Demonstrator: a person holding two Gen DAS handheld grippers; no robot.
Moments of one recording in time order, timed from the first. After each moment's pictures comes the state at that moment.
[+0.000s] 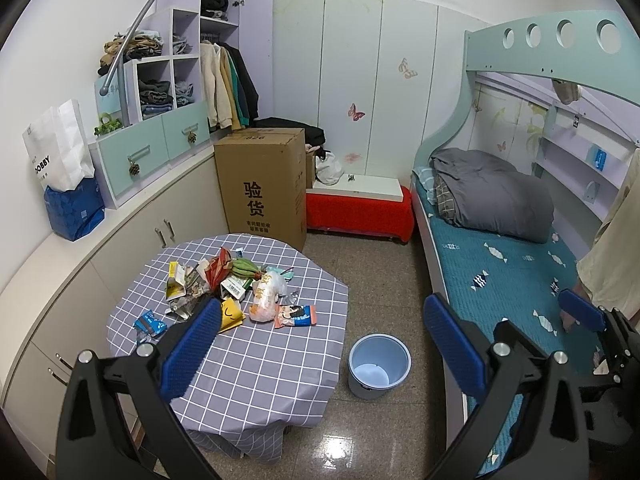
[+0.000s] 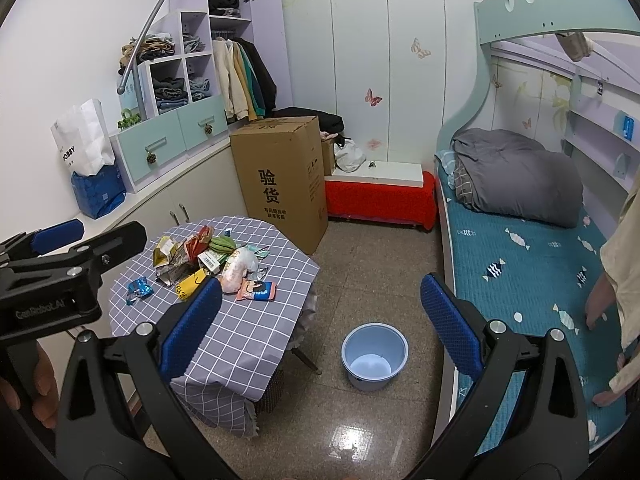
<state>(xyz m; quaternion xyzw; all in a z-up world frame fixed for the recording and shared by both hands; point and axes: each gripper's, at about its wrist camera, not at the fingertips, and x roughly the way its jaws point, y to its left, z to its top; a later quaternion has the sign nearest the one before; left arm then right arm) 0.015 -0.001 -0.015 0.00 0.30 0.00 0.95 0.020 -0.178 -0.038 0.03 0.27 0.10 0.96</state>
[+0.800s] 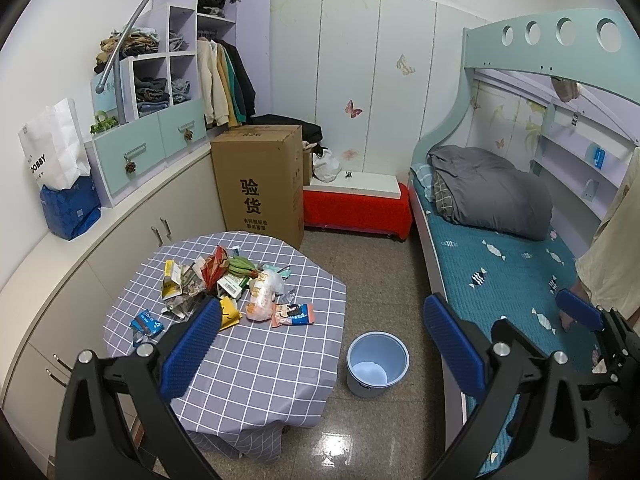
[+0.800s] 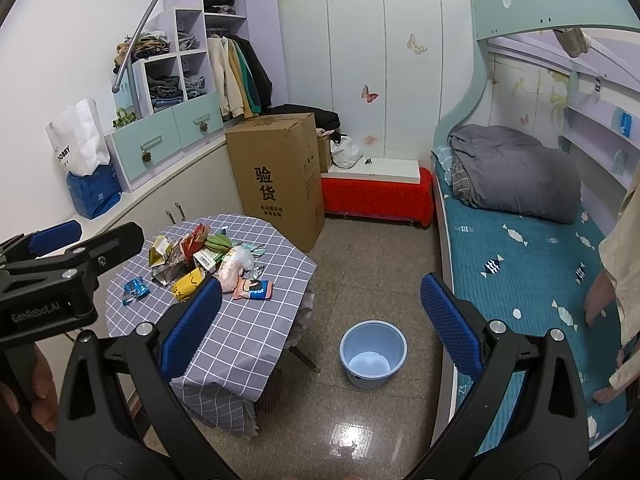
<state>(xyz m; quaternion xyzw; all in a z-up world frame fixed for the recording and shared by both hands) 0.027 -0.006 -0.017 0.00 0.31 0.00 0.95 0.033 -0.183 -0.044 0.03 0.28 0.09 0.95</state>
